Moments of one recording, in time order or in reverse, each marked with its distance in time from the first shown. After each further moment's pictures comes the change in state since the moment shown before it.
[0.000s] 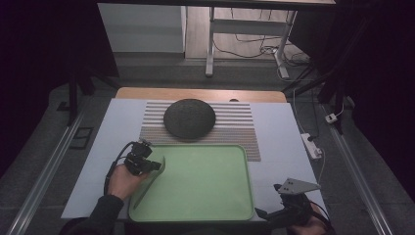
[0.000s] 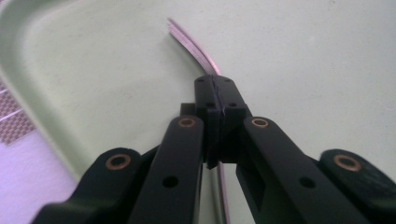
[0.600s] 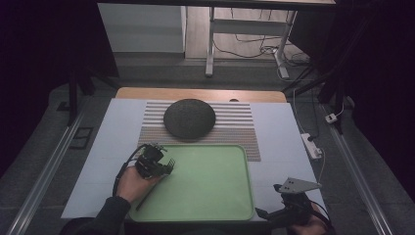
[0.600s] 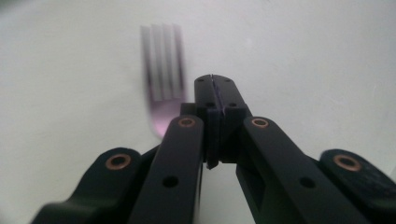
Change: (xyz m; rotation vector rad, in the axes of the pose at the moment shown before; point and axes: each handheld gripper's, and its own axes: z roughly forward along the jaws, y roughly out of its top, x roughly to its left) left arm -0.031 0.008 0.015 0.011 -0.076 0.131; right arm -0.002 0.000 0.000 -0.001 0.024 0.020
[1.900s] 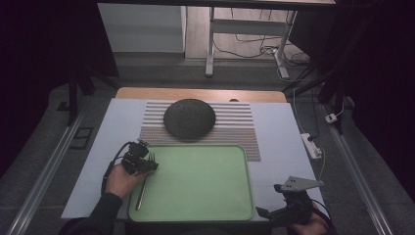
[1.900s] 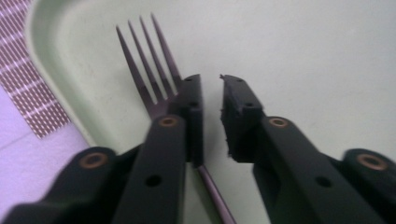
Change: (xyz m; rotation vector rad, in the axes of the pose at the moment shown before) left arm 0.043 -0.020 -0.018 -0.033 0.114 -0.135; right arm -0.005 0.000 0.000 -0.010 0.036 0.045
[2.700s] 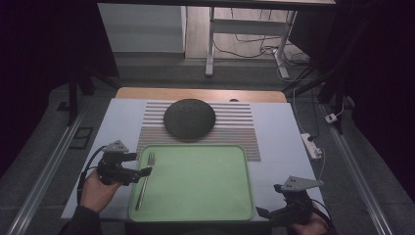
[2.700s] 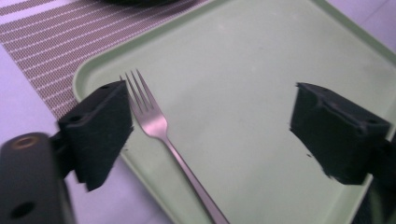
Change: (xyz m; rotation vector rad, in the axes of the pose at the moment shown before) left arm -0.009 -0.047 -0.070 -0.311 -0.081 0.122; right arm -0.001 0.000 0.000 0.003 0.003 0.004
